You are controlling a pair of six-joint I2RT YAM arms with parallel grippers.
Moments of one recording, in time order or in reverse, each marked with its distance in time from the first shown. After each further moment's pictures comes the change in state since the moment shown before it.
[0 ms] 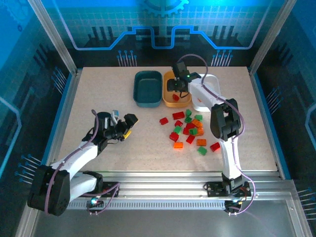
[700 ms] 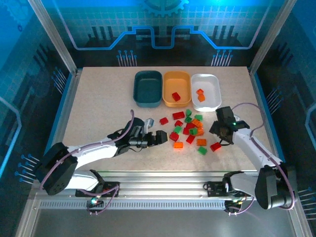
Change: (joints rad) left arm -0.514 0.240 0.138 0.037 -0.114 0.144; right arm -0.258 -1.044 -1.246 -0.078 0.122 0.356
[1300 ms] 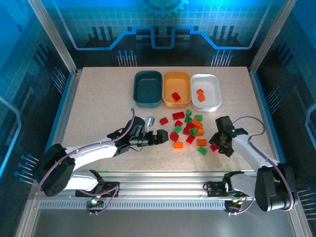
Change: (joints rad) left arm -0.010 -0.031 0.021 -0.024 -0.046 0.040; right arm -0.009 -0.015 -0.143 -0.007 -0.103 0.176
